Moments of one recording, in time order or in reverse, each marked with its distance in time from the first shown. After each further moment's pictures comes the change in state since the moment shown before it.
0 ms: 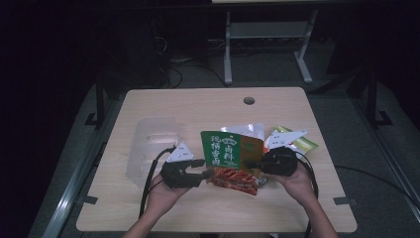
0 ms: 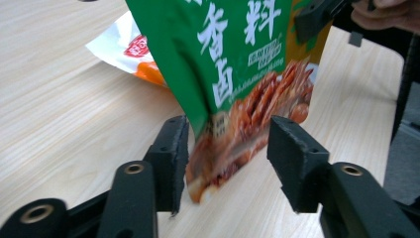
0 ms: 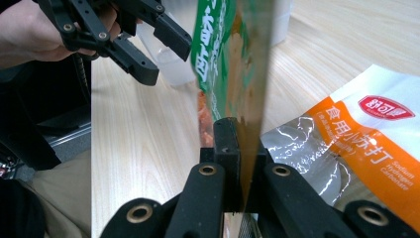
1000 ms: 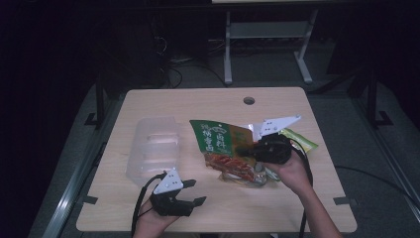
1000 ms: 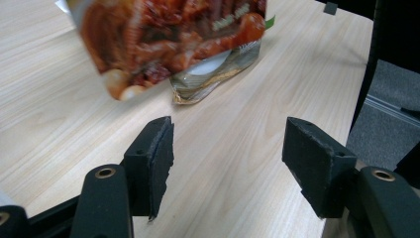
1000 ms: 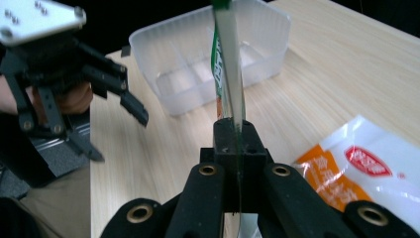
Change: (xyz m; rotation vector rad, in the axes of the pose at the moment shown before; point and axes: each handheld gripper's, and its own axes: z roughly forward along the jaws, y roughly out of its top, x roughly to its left) left arm -0.026 -0.055 -0.020 -0.013 -0.029 0.045; right arm 0.008 0.049 0.000 -0.002 -0.027 -0.043
